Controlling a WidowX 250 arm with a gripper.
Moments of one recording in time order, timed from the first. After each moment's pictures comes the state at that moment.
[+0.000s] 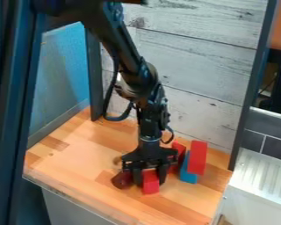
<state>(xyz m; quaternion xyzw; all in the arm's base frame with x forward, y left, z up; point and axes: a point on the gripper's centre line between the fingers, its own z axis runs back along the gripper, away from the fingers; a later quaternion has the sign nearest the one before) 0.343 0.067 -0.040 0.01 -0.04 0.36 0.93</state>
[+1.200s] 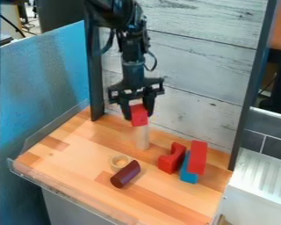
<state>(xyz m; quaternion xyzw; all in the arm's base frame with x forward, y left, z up) 0.386 0.119 0.069 -0.02 -0.06 0.39 0.92</state>
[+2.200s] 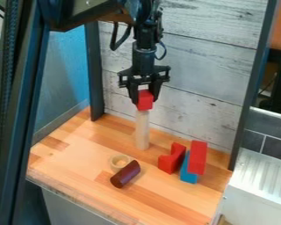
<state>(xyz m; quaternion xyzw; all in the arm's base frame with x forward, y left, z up) 0.433 0.132 0.072 0.02 -0.07 0.41 0.91</state>
